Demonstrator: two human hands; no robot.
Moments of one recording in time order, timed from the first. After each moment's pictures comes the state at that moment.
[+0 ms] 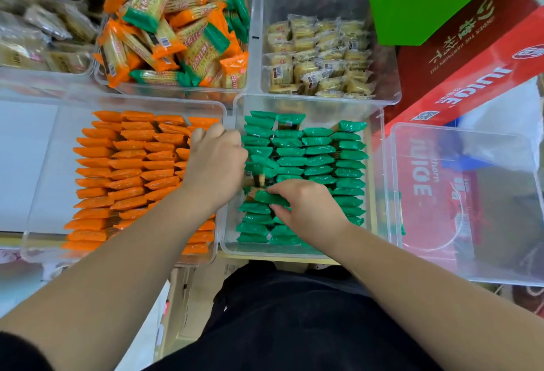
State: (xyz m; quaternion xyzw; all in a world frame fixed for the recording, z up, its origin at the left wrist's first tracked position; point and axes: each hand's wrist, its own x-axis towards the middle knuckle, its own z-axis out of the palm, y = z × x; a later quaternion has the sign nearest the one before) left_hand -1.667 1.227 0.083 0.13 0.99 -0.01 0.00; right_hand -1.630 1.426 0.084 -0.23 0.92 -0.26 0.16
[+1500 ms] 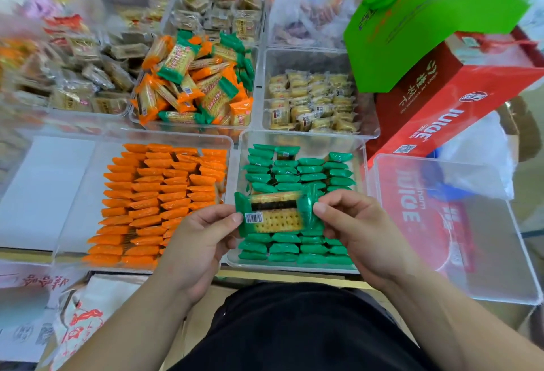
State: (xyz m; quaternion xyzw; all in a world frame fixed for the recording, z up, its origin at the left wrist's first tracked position) left_hand -1.554 1.240 0.163 -0.28 0.57 0.76 0.13; right_hand -1.592 1.471 0.193 0.06 0.66 -0.72 0.21
